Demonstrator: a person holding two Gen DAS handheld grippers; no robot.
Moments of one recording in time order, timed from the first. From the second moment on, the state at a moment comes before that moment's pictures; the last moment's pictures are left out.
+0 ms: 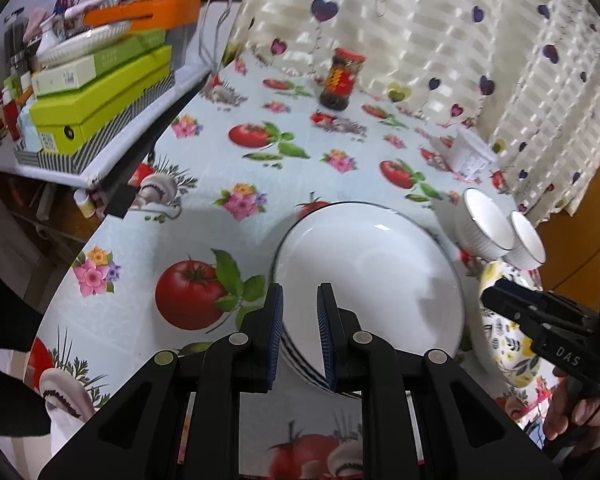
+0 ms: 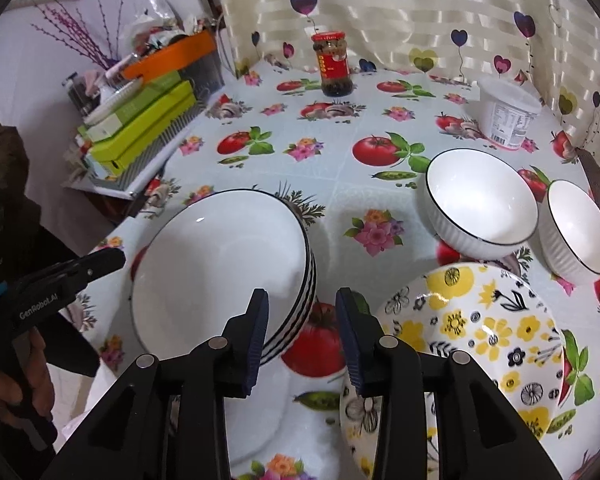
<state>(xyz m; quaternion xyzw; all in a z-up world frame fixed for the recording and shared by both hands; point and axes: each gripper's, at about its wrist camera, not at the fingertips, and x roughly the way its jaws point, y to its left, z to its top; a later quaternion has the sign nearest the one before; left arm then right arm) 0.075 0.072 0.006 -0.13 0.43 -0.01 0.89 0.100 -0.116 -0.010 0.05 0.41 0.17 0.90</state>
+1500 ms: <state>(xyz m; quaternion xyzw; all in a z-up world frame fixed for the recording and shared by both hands) 0.219 -0.097 0.018 -0.10 0.48 -0.18 0.85 0.142 -0.286 -0.015 0.20 0.41 0.06 0.89</state>
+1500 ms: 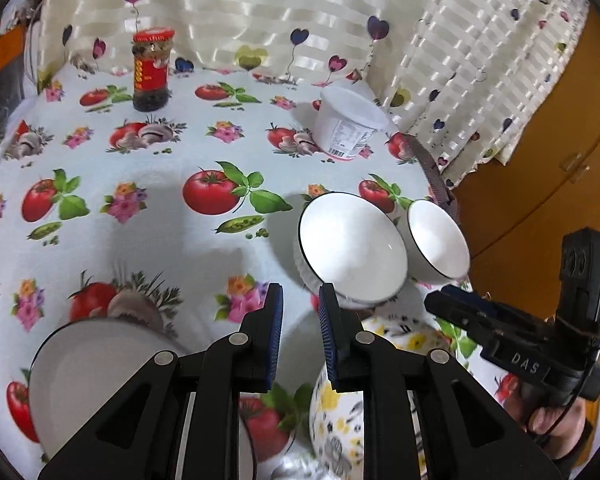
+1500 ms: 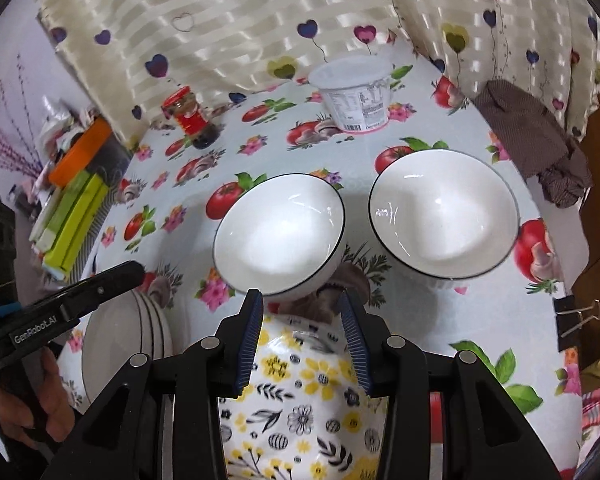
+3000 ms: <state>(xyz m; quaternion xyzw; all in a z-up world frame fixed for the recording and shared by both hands) 0.289 -0.137 -0.022 -0.07 0.55 -0.18 0.81 0.211 -0.299 -0.040 0.23 0.46 0.05 0.86</state>
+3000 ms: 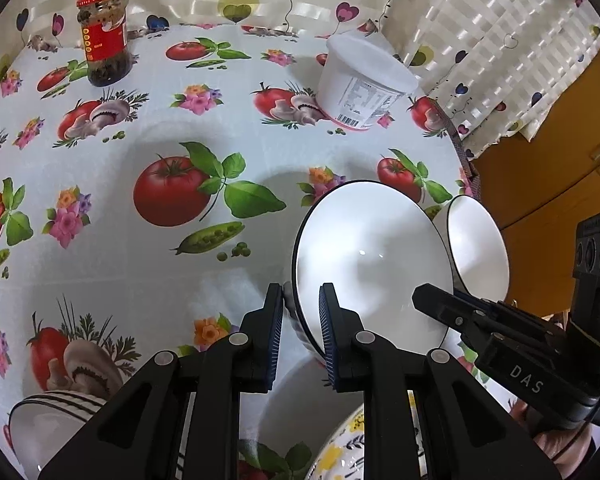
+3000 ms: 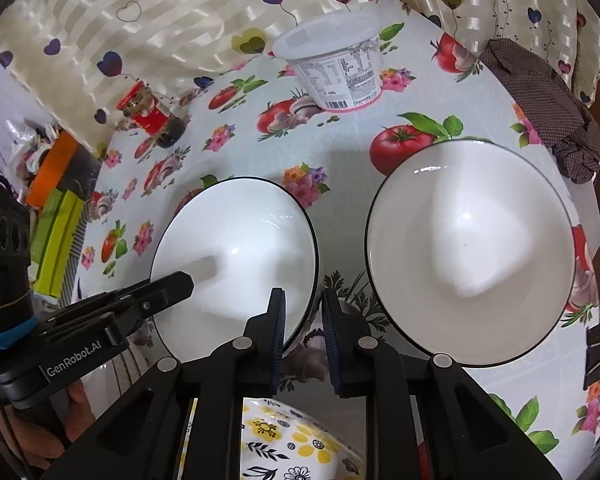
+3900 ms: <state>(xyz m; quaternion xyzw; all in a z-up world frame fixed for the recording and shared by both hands) 0.177 -0.140 0.012 -0.05 0.55 -0.20 0.81 0.093 -0.279 -0.008 0.21 0.45 0.05 0.87</state>
